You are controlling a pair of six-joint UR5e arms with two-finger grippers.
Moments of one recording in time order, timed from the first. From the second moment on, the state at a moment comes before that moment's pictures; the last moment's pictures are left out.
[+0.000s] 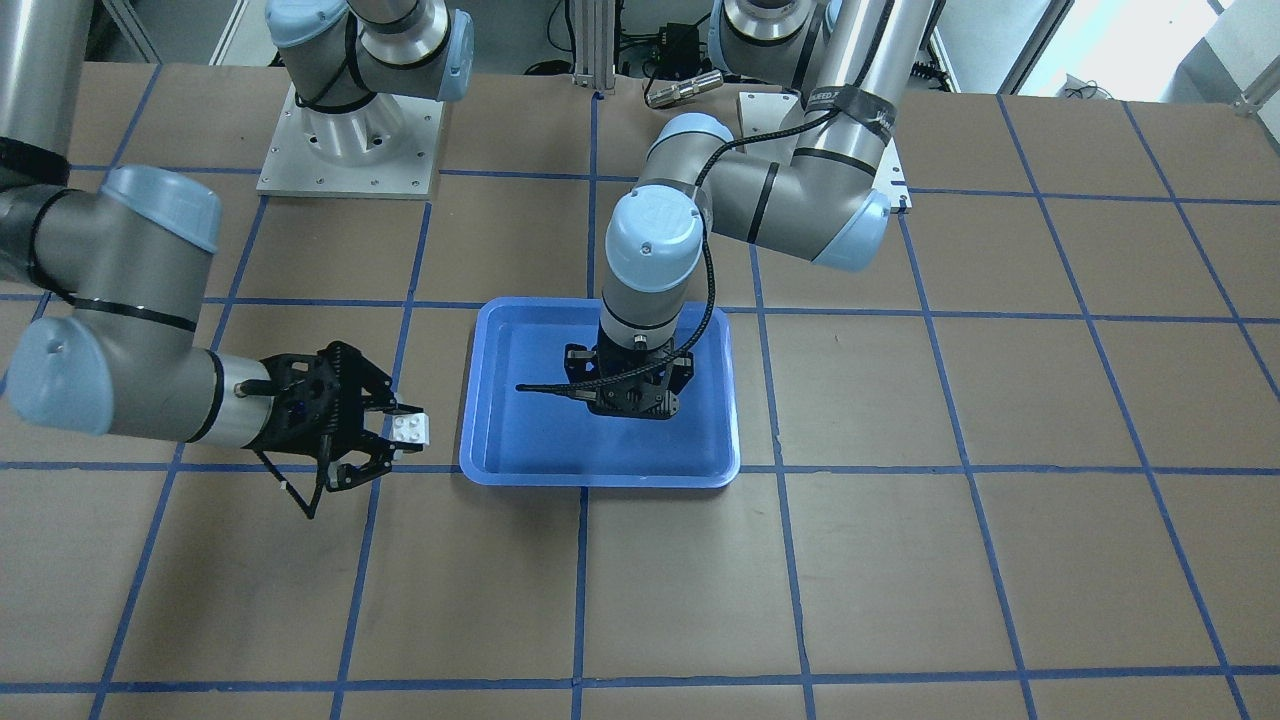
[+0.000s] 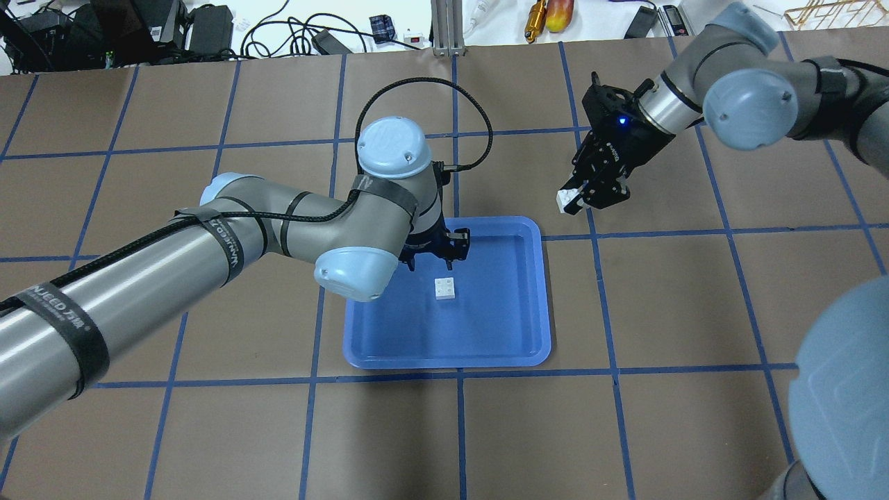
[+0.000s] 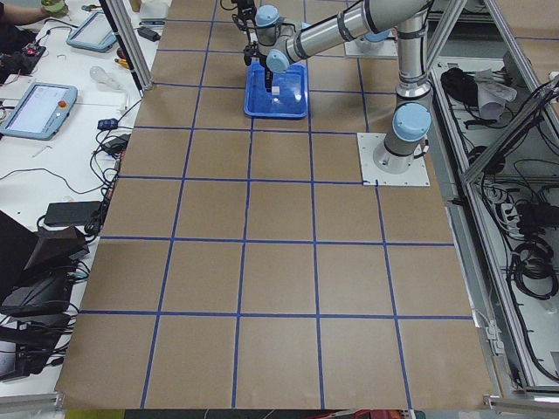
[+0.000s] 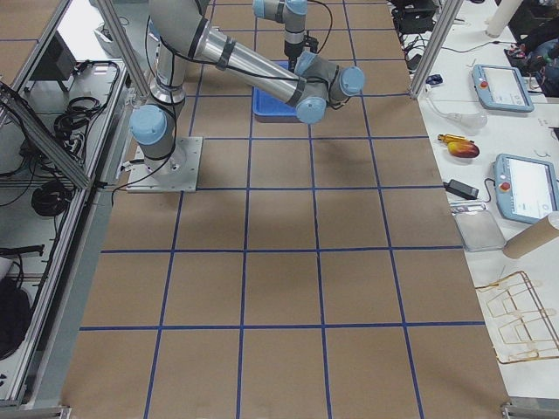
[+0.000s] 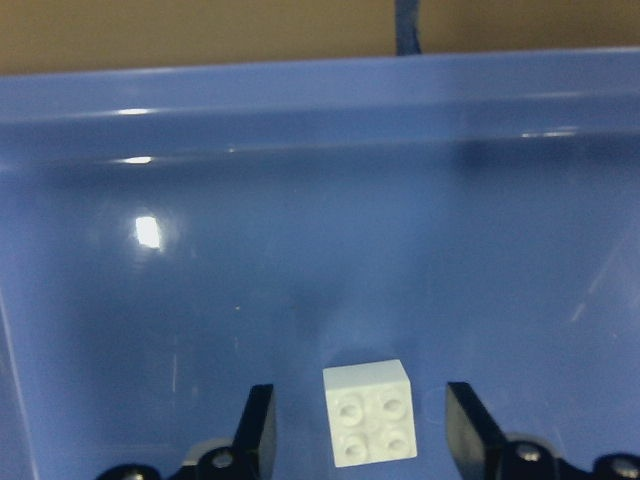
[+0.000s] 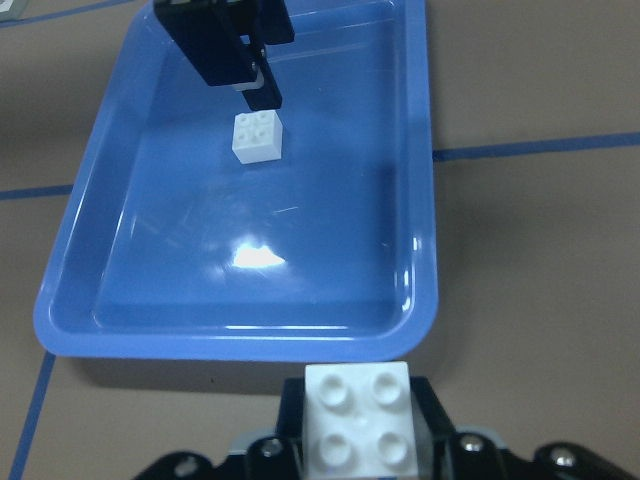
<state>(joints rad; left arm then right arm) -1.90 -1.94 -1.85 -0.92 1.50 -0.29 1.45 -1.19 1.70 -1.75 -1.03 -1.77</state>
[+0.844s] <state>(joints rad) -1.86 -1.93 -1.92 -0.93 1.43 -0.23 1.64 -1.22 2.10 -2.46 -0.96 -1.44</state>
